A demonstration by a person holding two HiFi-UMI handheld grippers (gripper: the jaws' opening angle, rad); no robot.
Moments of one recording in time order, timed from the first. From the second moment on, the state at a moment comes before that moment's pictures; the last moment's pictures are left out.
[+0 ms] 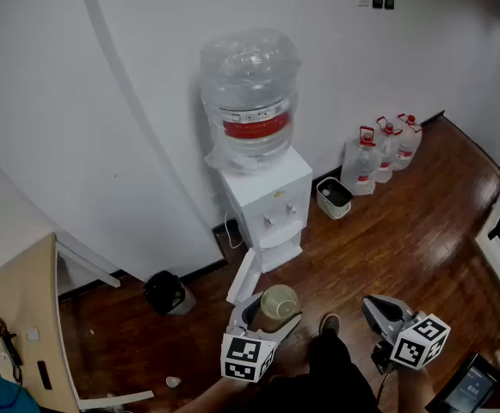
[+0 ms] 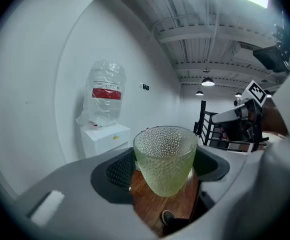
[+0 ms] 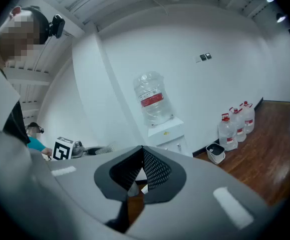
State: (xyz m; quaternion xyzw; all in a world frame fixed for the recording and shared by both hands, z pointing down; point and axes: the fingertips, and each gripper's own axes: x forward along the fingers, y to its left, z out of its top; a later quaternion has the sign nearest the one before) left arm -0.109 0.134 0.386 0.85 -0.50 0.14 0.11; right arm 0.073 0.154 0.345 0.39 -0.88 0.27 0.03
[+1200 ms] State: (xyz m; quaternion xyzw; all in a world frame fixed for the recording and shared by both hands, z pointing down) left arm -0.061 -0.232 0.735 0.74 -0.57 0.26 0.24; right arm 0.148 -0.116 0.471 0.32 -0.87 0.36 0.14
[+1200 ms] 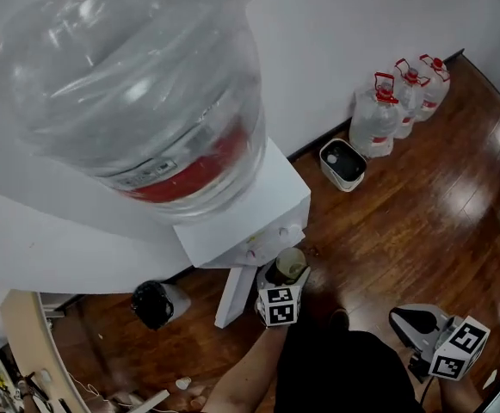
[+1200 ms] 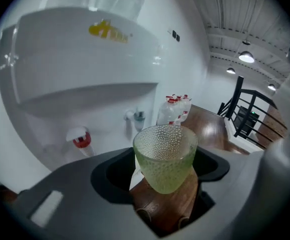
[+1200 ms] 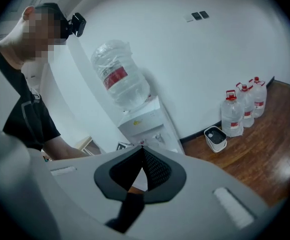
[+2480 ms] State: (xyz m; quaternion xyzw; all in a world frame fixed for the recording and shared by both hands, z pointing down) left arm -0.081 -0.304 0.868 0.64 -0.70 0.25 0.21; right arm 0.186 -0.135 0.580 0.33 -0.83 0.42 0.17
